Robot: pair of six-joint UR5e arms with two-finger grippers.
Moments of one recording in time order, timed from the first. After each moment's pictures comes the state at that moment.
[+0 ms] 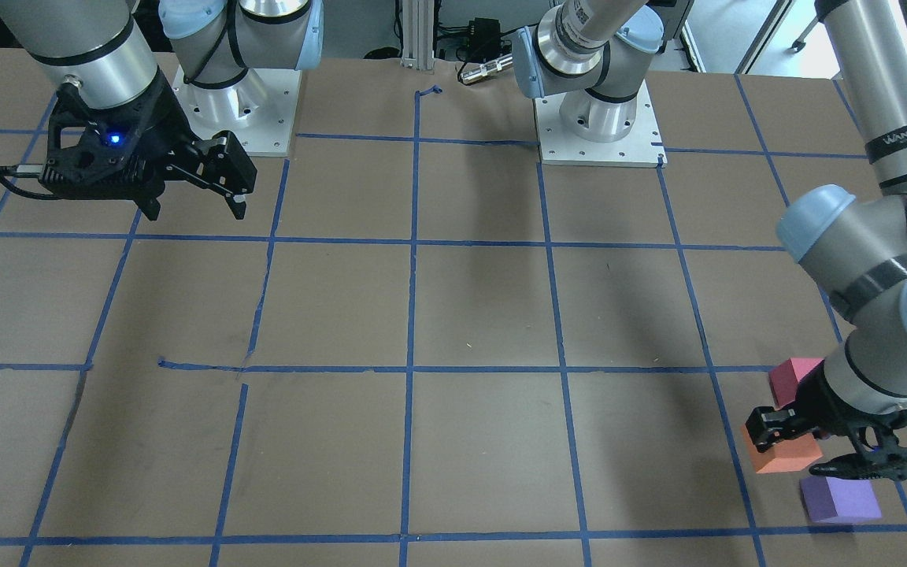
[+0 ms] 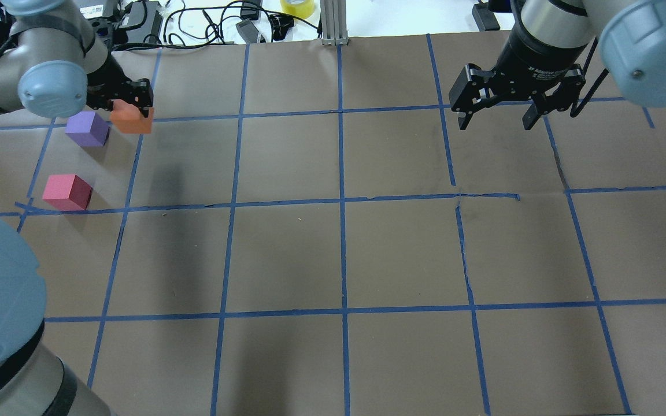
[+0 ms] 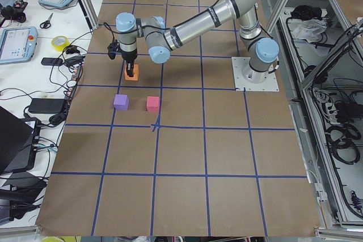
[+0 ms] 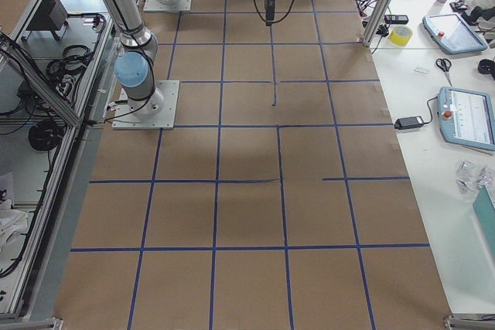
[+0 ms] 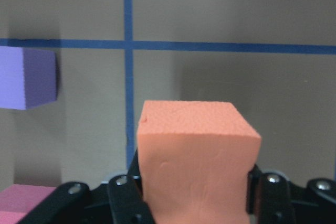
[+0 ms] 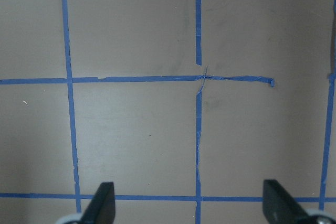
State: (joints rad) left arm -1.21 -2.09 -1.48 -1.04 1.61 0.30; right arm 1.58 -1.56 1.57 -1.60 -1.51 0.01
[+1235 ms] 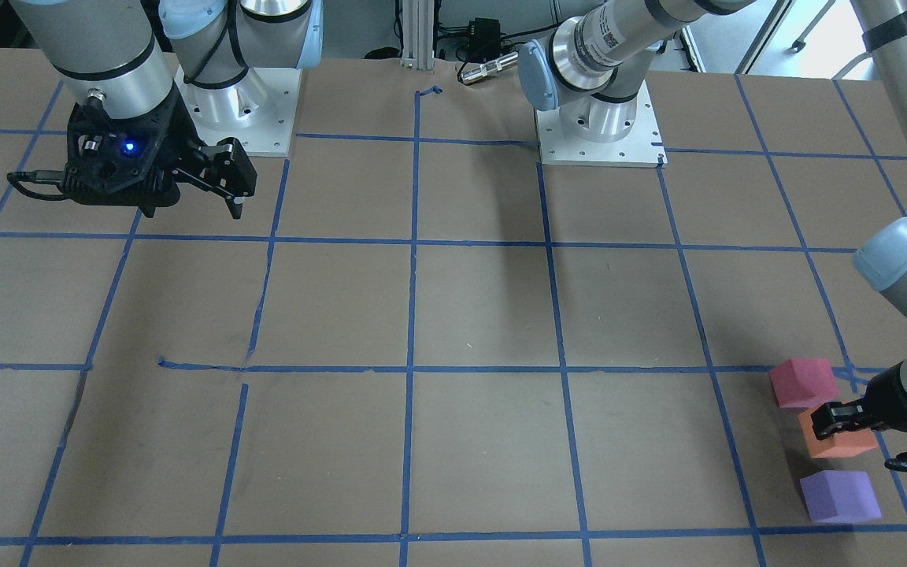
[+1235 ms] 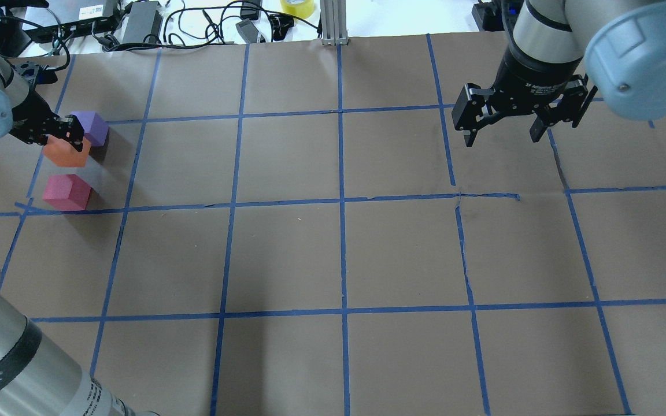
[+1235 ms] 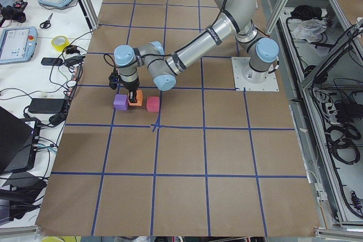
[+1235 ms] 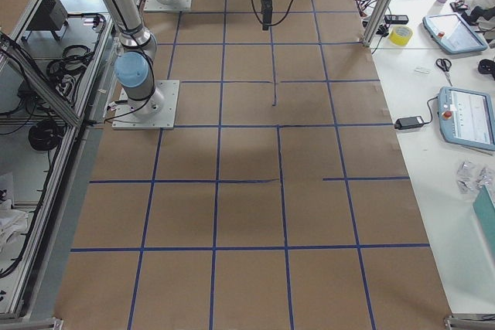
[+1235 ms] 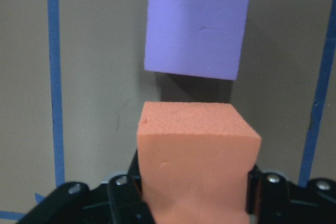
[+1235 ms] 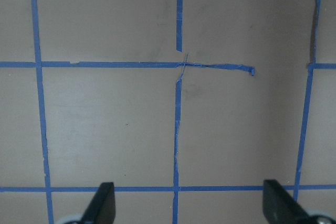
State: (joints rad) left arm -1.08 -2.17 -1.45 -1.05 1.61 0.46; right arm 1.60 -1.56 1.61 -1.59 -1.60 0.01
